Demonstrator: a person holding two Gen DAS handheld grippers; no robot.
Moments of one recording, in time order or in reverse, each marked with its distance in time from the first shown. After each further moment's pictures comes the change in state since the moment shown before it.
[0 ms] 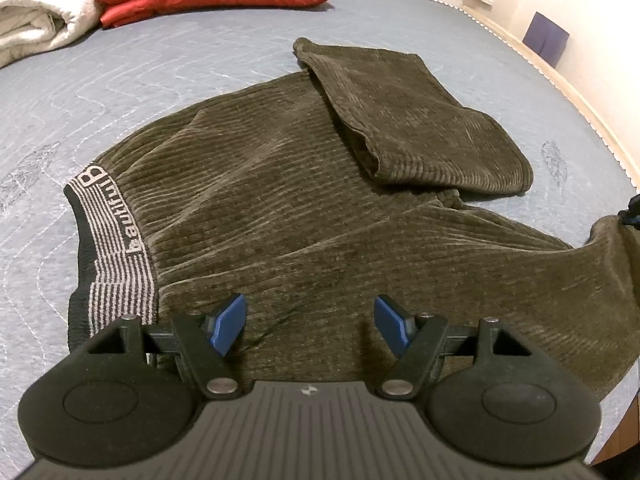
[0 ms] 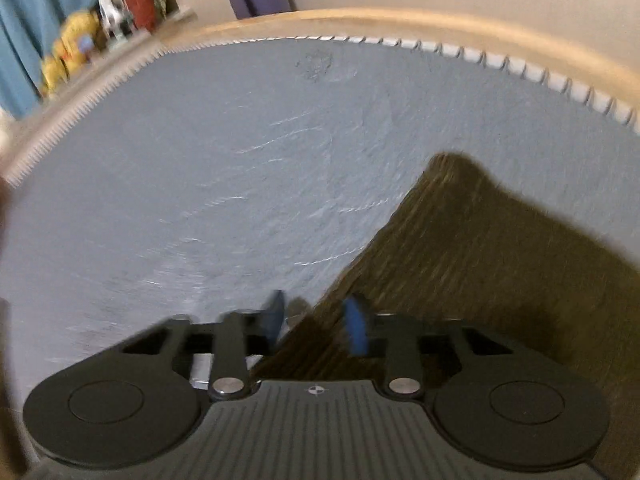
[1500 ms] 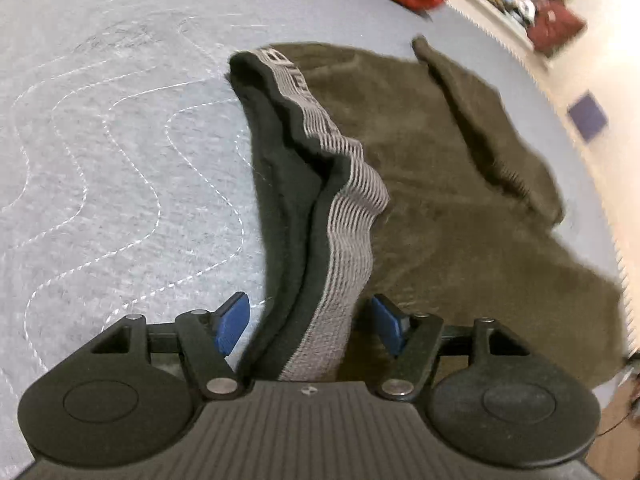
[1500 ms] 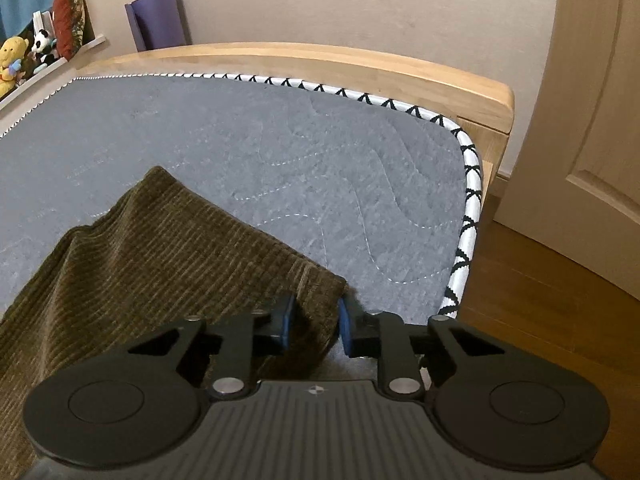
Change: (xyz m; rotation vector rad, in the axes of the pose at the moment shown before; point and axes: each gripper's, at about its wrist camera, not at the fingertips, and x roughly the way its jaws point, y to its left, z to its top) left arm -0.022 0.124 -0.069 -0.276 0.044 -0.066; right arm -0.072 -0.210 -0.040 0.063 -0.065 -0.149
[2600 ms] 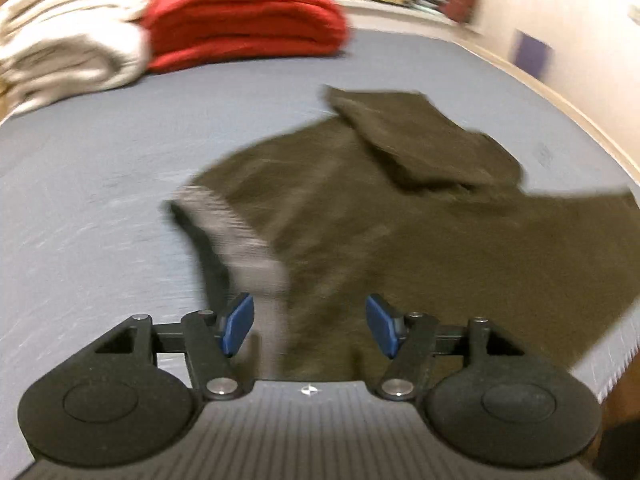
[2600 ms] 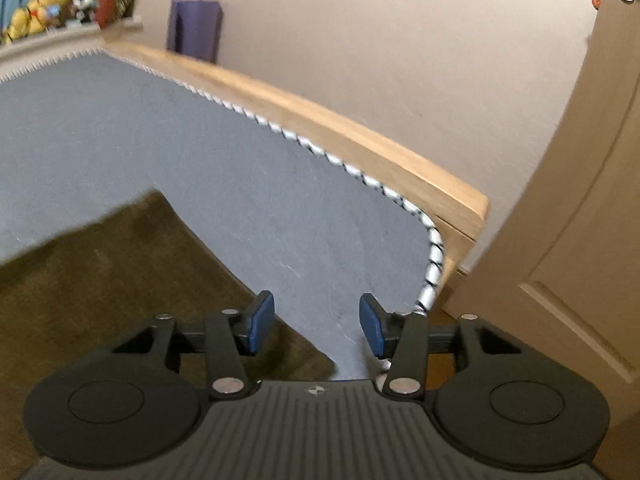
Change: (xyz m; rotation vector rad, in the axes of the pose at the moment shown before) left arm -0.073 -0.083 -0.034 0.396 -0.193 0.089; right arm -0.045 0.027 -0.003 -0.272 -0.176 -0.118
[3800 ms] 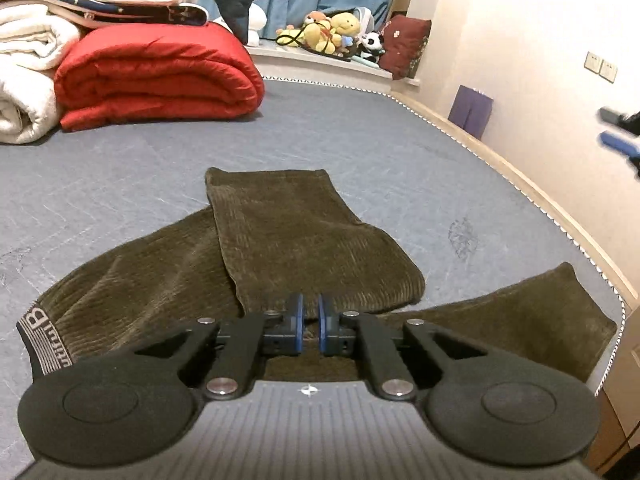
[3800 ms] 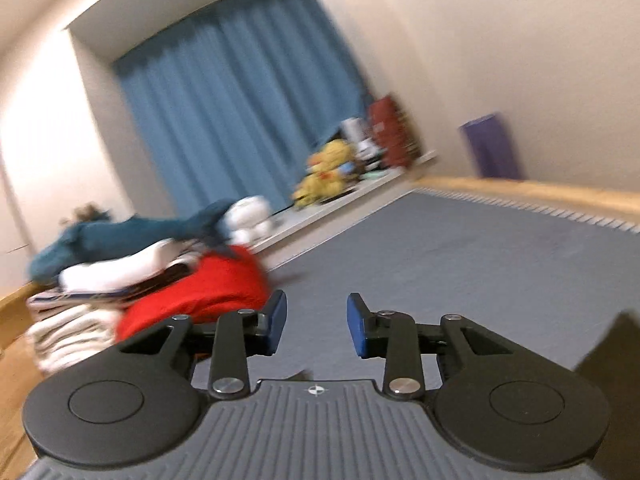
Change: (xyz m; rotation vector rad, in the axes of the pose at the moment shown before) left arm 0.037 -0.100 0.120 -0.063 -0.162 -0.169; right arm -0.250 0.162 0.094 0.245 -0.265 0.981
